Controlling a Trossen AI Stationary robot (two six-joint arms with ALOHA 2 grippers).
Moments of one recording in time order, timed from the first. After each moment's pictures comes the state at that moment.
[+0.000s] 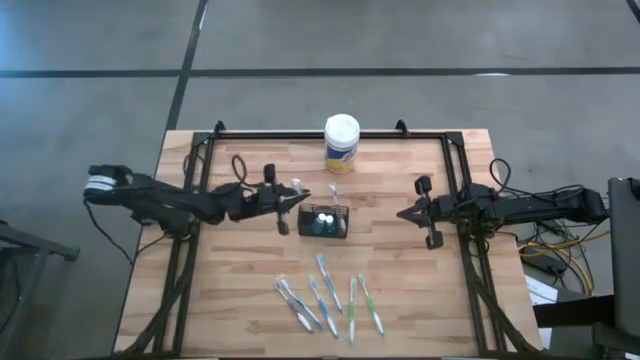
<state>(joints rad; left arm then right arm) -0.01 1.28 0.49 0.93 -0.25 0.17 -0.01 0.48 0.11 0.48 -0.13 -0.06</state>
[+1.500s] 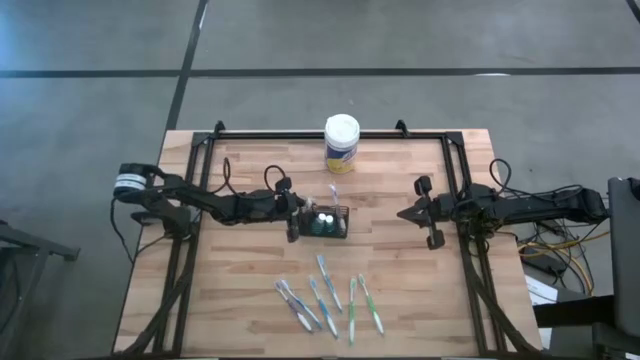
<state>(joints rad) 0.04 1.53 0.50 0.76 -0.17 0.03 -0.01 0.48 0.10 0.52 -0.13 0.00</state>
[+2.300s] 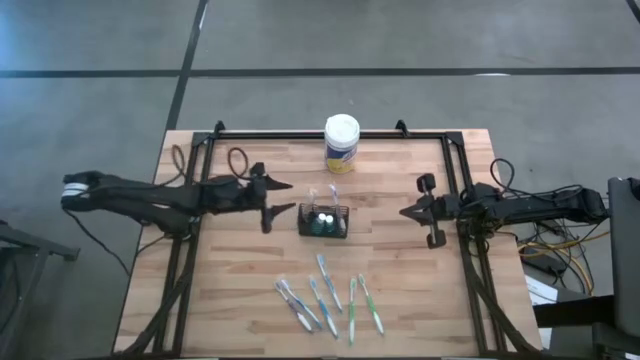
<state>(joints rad) 0.04 0.96 0.50 0.31 -0.17 0.05 -0.01 0.48 0.10 0.59 -0.13 -0.09</state>
